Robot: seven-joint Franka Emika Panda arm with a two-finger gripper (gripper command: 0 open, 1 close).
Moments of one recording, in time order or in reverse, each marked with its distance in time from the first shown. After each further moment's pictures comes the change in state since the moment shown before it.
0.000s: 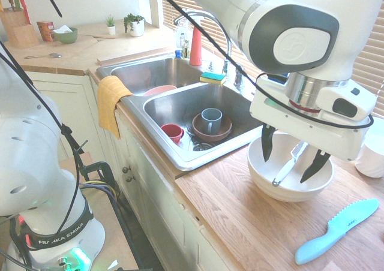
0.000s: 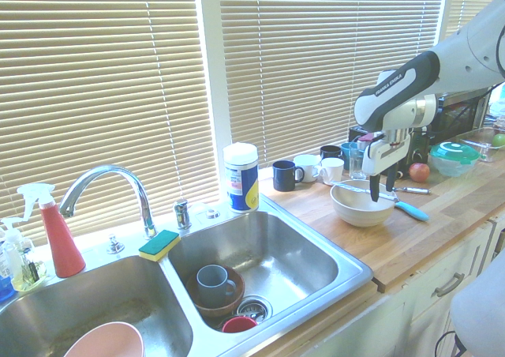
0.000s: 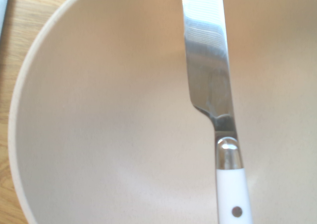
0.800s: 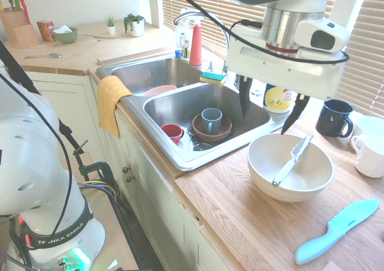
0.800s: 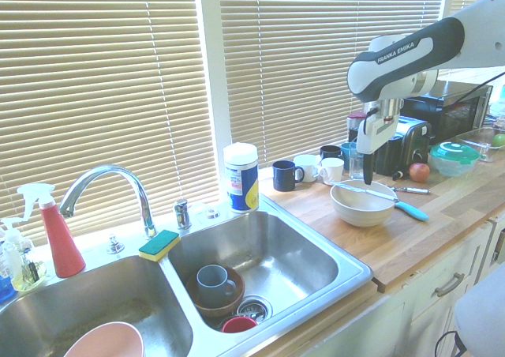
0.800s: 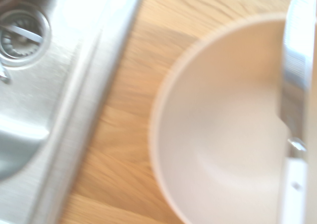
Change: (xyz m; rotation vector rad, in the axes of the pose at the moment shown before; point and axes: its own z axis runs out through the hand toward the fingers) arm -0.034 -0.023 -0.073 0.012 -0.015 -0.122
